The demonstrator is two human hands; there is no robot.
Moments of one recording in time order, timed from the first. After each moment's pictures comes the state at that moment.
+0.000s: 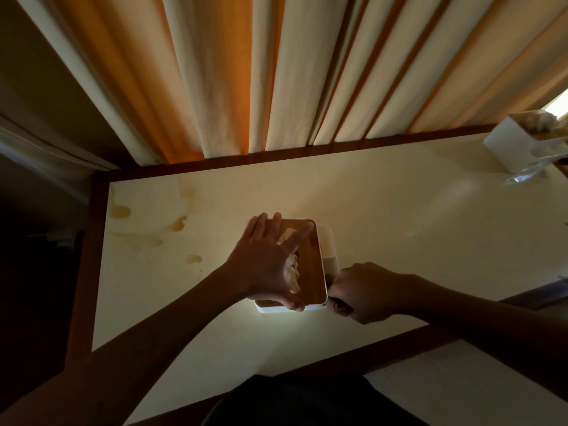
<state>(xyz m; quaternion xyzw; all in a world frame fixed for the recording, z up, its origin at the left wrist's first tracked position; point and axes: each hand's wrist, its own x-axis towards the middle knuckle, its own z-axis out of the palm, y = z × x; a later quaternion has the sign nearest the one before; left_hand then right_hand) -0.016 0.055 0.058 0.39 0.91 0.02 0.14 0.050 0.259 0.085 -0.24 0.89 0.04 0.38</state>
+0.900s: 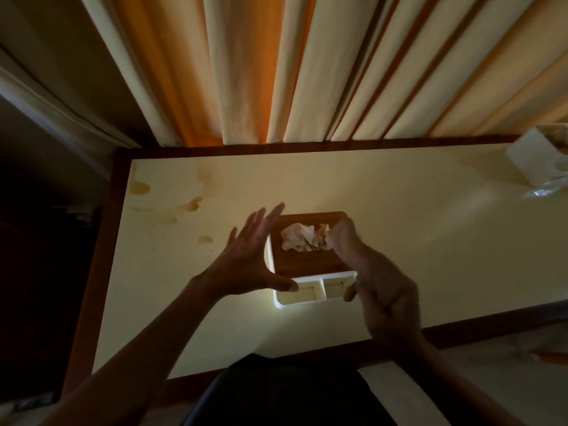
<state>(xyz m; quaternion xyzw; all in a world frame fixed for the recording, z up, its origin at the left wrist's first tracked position) 0.007 0.014 0.035 0.24 0.89 0.33 0.19 0.123 0.238 0.083 -0.05 0.83 -0.54 -0.13</state>
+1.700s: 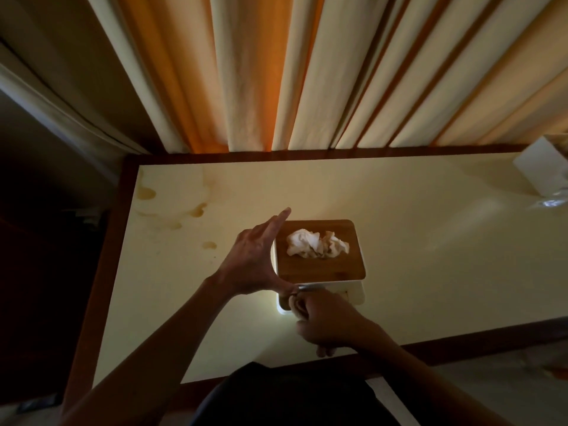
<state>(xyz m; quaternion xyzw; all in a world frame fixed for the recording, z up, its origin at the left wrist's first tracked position) -0.003 0.023 0.029 0.25 0.91 0.31 0.14 0.085 0.185 0.073 0.03 0.88 -0.27 0.40</state>
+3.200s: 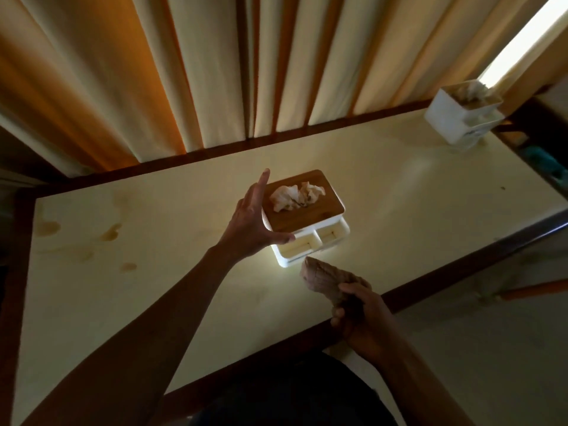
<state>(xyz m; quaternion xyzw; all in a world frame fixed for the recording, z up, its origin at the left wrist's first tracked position) -0.036 0.176 0.026 0.25 0.86 0.42 0.13 0.175 0.334 0.052 0.40 0.32 -0.86 0.09</state>
